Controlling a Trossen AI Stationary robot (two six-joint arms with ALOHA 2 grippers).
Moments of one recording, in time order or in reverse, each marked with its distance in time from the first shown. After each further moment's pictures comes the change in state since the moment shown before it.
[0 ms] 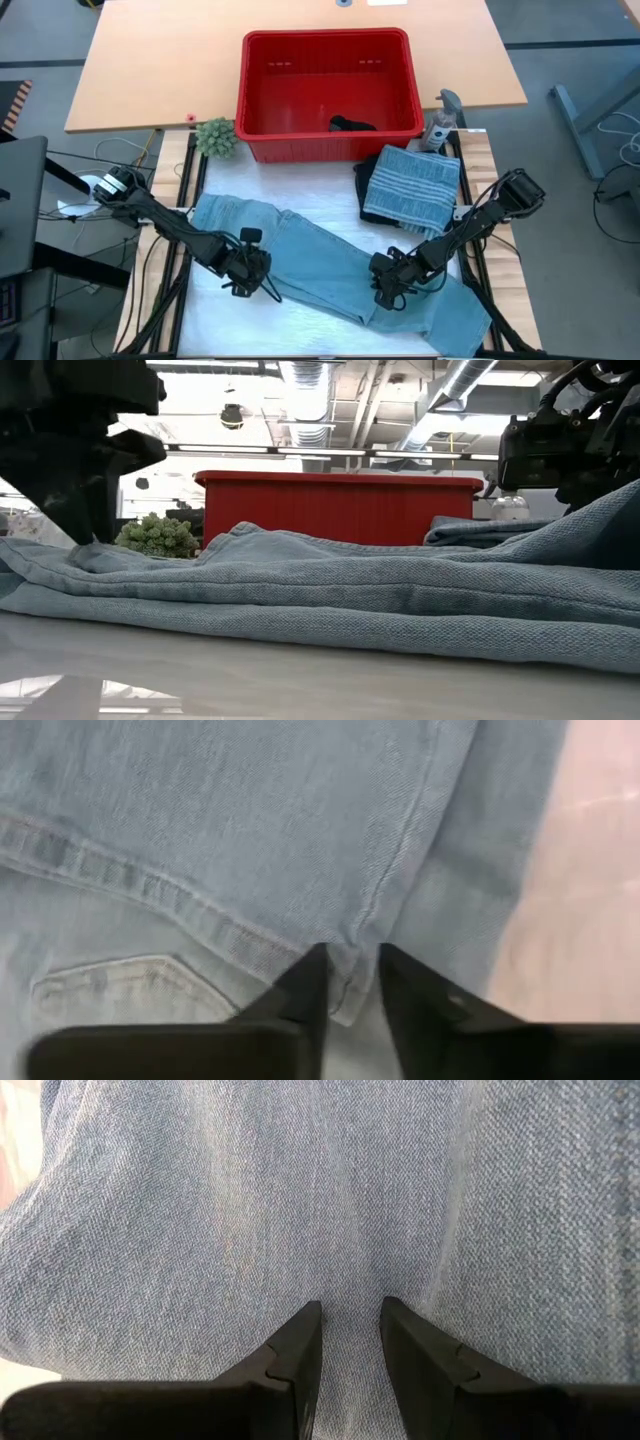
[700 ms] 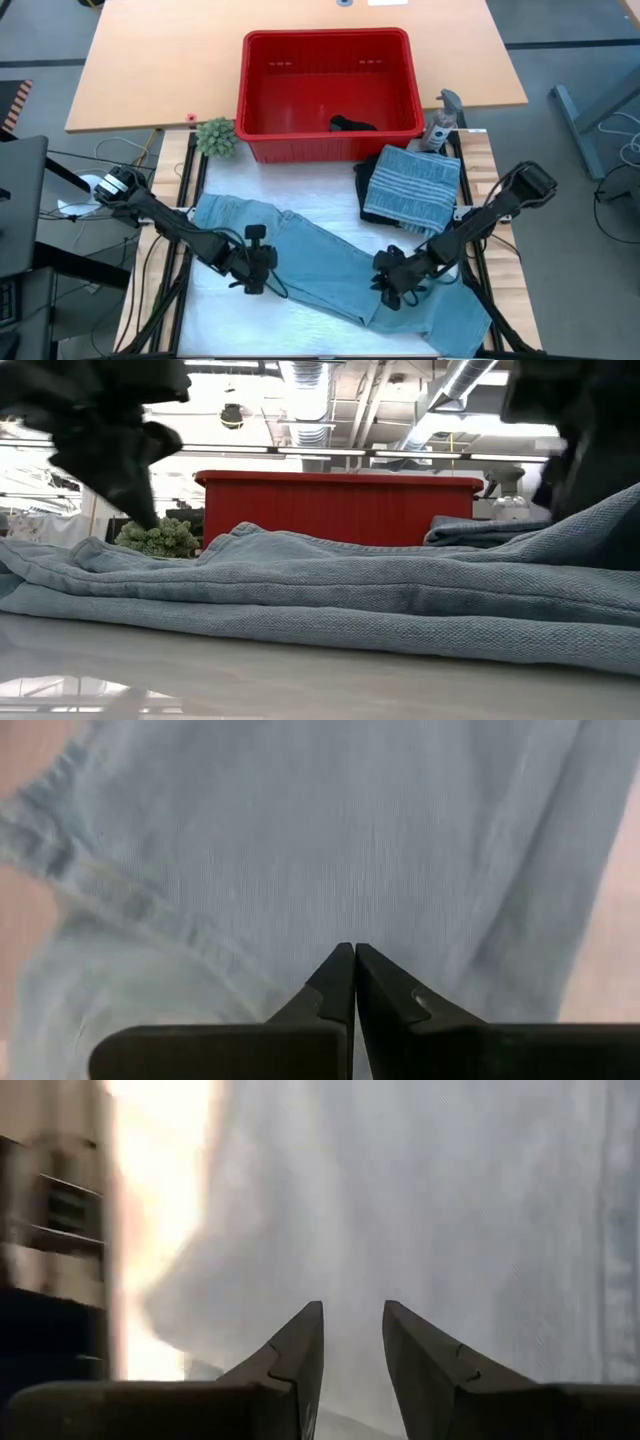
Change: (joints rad) left arm 0.028 0.008 0.007 0.116 -0.118 -0.049; right arm -0.006 -0.209 -0.004 0.073 0.019 -0.085
